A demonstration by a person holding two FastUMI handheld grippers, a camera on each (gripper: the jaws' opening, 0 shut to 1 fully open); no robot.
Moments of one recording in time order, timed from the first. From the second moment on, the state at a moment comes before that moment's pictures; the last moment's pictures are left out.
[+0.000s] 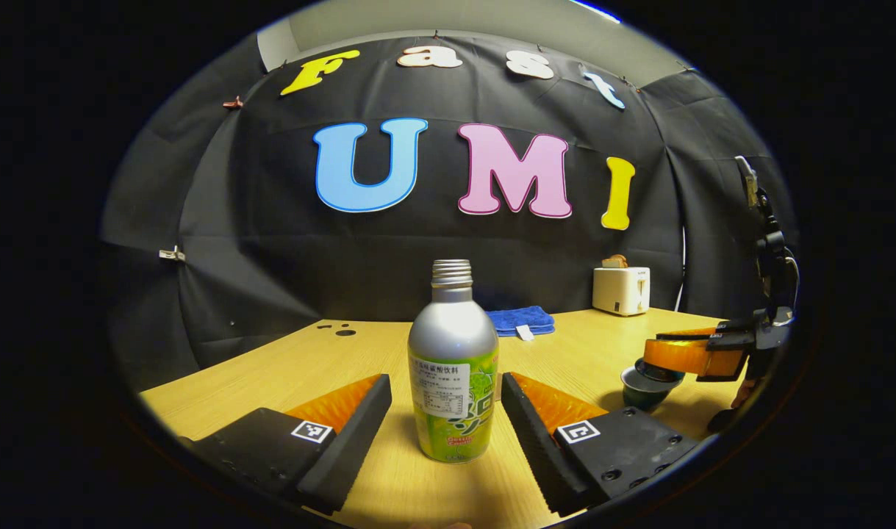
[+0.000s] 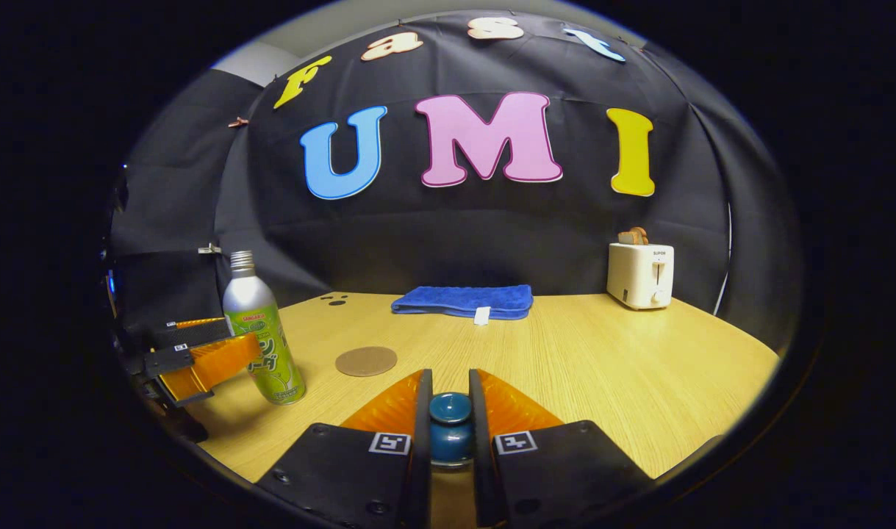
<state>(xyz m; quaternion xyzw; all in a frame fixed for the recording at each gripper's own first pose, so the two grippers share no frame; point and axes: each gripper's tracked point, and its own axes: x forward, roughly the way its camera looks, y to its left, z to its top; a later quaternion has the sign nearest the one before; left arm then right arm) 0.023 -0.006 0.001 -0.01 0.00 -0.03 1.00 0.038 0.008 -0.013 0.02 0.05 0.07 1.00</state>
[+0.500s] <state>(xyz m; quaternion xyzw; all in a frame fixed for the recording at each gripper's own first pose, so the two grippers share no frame) 0.065 -0.009 0.003 -0.01 0.00 -0.03 1.00 0.033 -0.061 0.000 0.02 0.03 0.01 1.00</state>
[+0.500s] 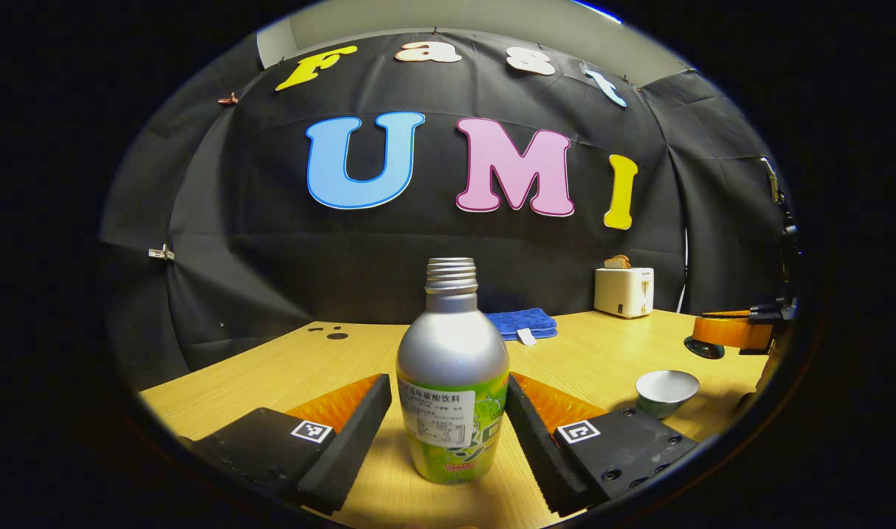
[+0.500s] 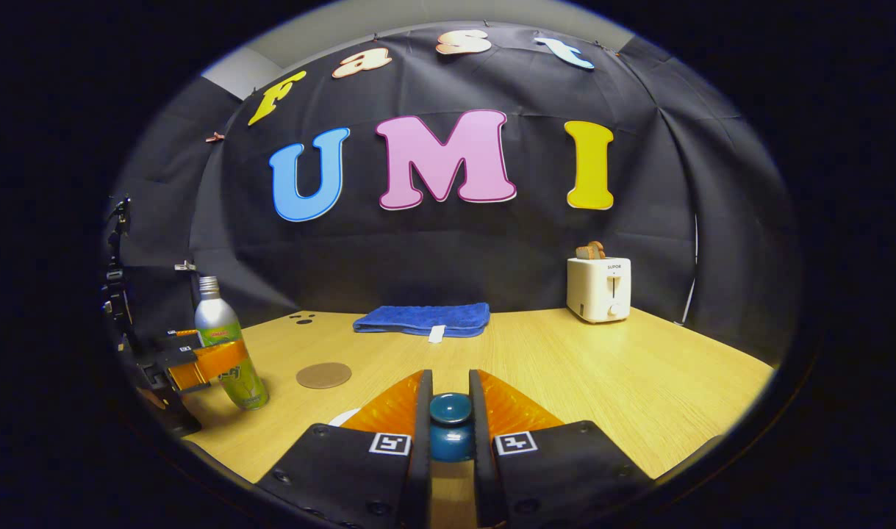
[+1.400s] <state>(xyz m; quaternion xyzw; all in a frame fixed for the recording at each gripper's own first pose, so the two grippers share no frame) 0.094 -0.051 0.006 0.14 -0.01 -0.06 0.99 0.046 -0.105 0.002 0.00 0.00 -0.03 1.00</state>
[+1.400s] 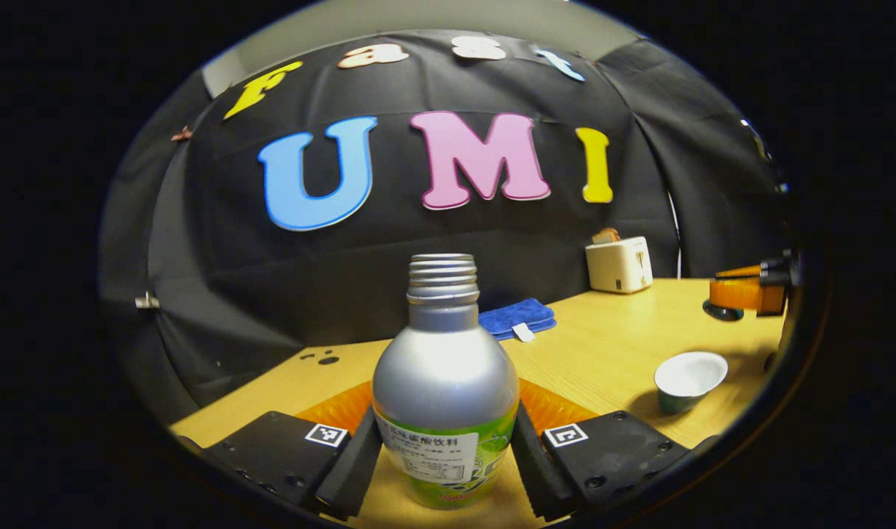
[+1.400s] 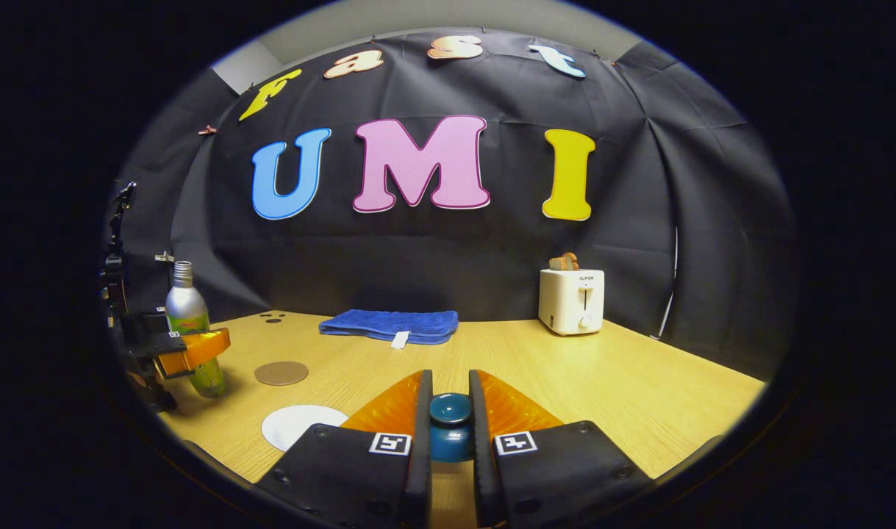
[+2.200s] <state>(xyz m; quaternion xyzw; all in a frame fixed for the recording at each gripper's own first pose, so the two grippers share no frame) 0.099 -0.136 -0.002 0.57 -0.05 -0.14 0.81 0.039 -0.147 0.004 0.00 0.00 -0.06 1.00</state>
